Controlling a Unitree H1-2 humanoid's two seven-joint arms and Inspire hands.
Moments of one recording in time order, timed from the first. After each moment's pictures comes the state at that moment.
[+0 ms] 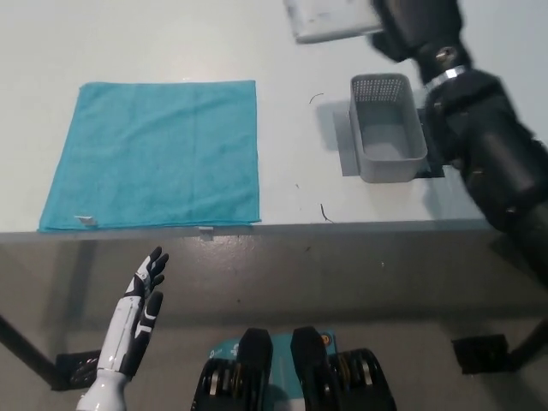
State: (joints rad) left_arm -0.05 0.12 0.00 0.20 0.18 -0.43 0.04; right_arm -1.12 -0.22 0.54 0.82 -1.12 0.03 -0.42
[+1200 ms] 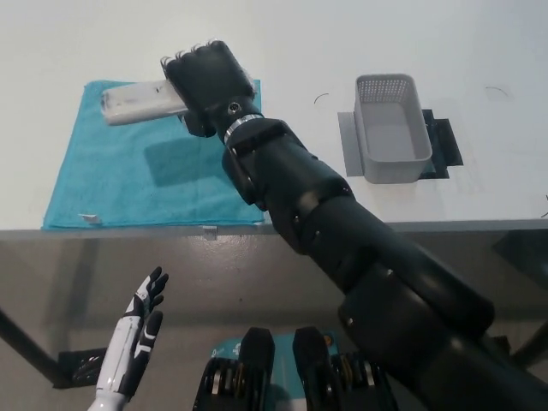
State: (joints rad) left_arm 0.01 0.12 -0.01 0.19 0.18 -0.43 0.04; right_arm -1.37 0.24 0.60 1.46 -0.97 0.01 -0.40
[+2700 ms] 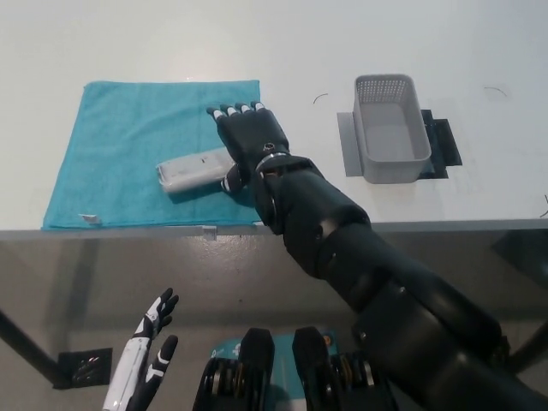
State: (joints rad) left_arm 0.06 0.13 -0.05 0.17 0.21 -0.43 0.04; right_arm -1.30 0.22 0.51 1.46 -0.75 0.05 -0.13
